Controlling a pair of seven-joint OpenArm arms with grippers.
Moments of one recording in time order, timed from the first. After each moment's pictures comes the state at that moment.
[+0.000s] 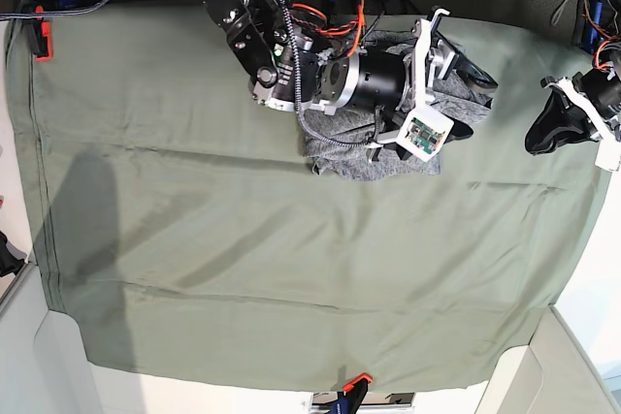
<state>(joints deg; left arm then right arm) 20.4 -29.4 -38.7 99.6 -63.9 -38.3 58.7 1.7 -7.7 -37.3 102.6 23.3 31.0 -44.9</state>
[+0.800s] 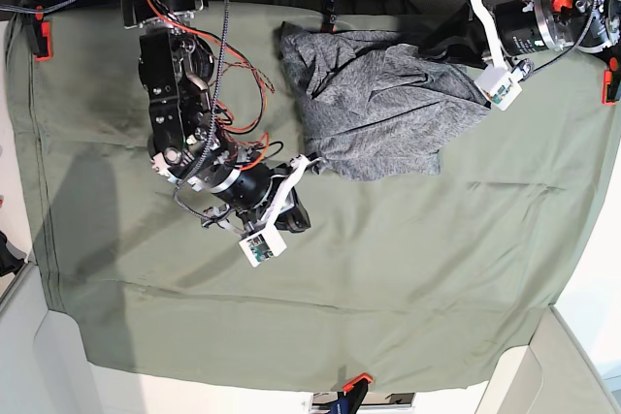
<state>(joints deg) 32.7 -29.5 -16.3 114.4 -55.6 -38.3 56.4 11.3 -5.4 -11.7 84.7 9.8 24.4 -41.4</state>
